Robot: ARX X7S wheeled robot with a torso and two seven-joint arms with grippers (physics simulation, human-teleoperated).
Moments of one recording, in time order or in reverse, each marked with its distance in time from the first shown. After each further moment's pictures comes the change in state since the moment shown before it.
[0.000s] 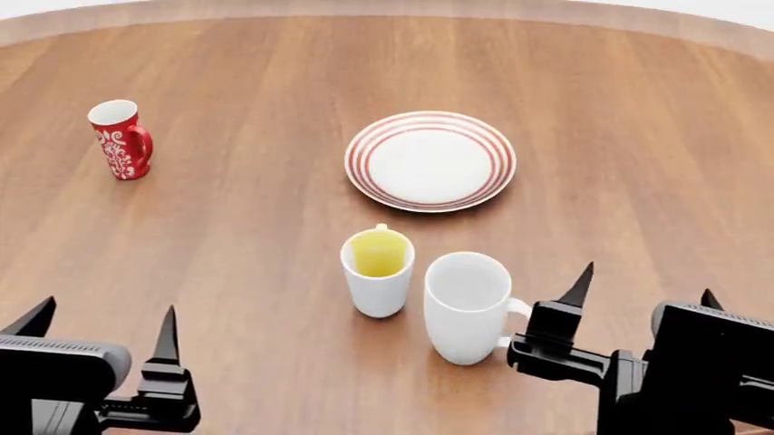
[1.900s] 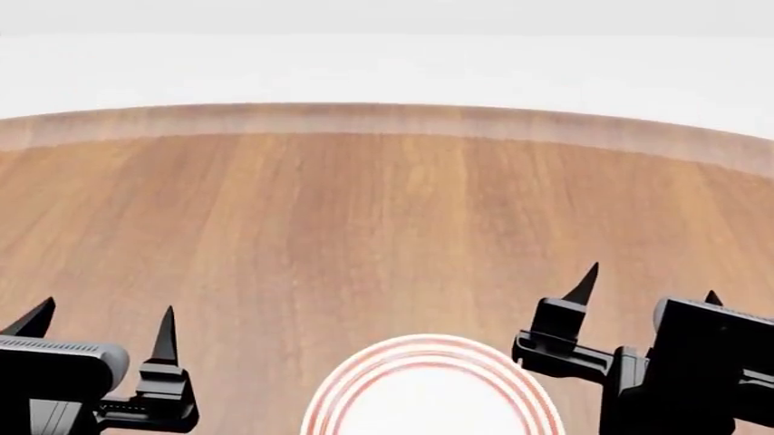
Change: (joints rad) left arm -0.005 -0.047 0.026 -0.015 -0.065 0.023 -0.053; right arm 0.014 0.039 -0.028 0.031 0.054 -0.006 0.064
